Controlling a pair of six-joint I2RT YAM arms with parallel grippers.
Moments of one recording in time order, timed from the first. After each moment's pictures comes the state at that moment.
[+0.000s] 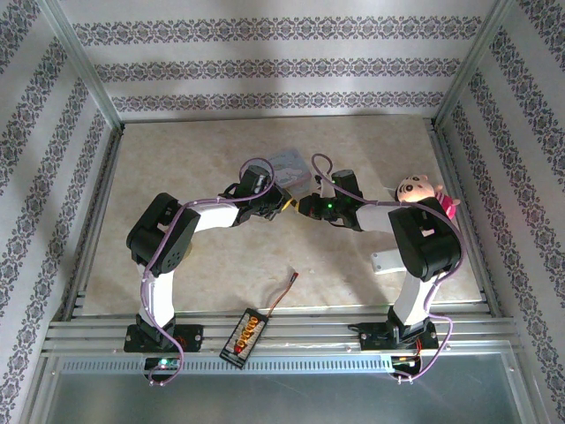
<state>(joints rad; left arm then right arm) -0.53 1.96 1.11 0.20 0.32 -1.36 0.35 1.81 0.84 0.26 -0.63 0.63</state>
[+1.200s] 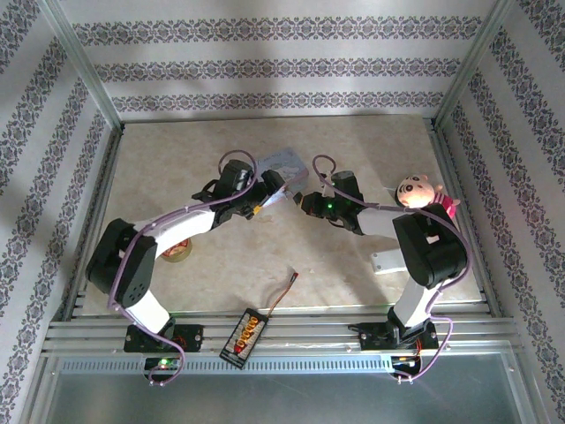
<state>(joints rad) -0.51 1.61 1.03 -0.08 0.16 -1.15 0.38 1.74 0.80 0.27 -0.44 0.65</state>
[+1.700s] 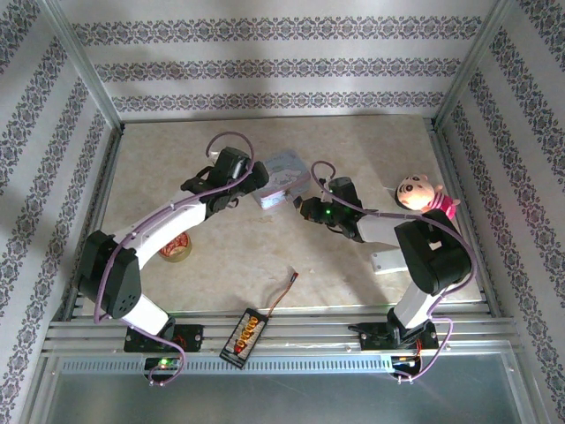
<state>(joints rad) -0.51 1.56 1.21 -0.42 -0.22 -0.83 0.43 1.69 0.74 0.29 -0.37 0.71</state>
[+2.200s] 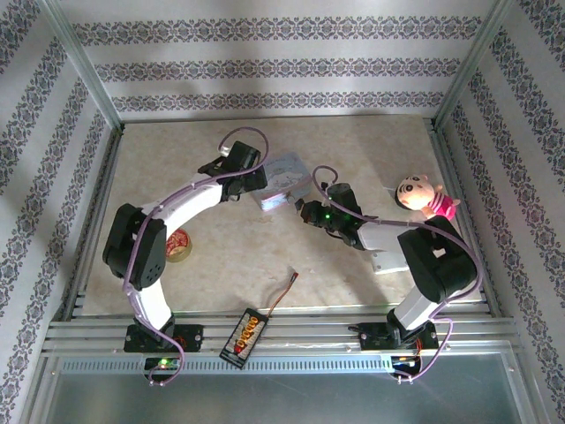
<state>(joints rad) -0.46 1.80 1.37 -0.53 -0.27 -0.65 0.48 1.63 0.66 0.34 -0.27 0.79</state>
